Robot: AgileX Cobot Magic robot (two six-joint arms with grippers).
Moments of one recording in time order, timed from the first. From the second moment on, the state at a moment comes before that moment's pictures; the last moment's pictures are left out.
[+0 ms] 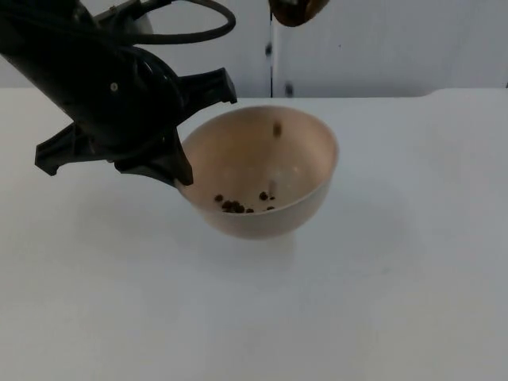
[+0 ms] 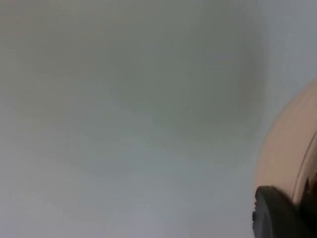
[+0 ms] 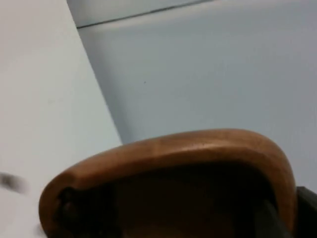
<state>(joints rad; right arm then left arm) 1.05 1.94 -1.84 -1.10 1.22 0.07 -0.42 1.69 -1.02 -0.34 0.56 -0.31</state>
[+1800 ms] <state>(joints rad) 0.59 1.88 -1.84 0.01 1.18 -0.09 -0.42 1.69 -1.02 -0.31 0.60 -0.30</state>
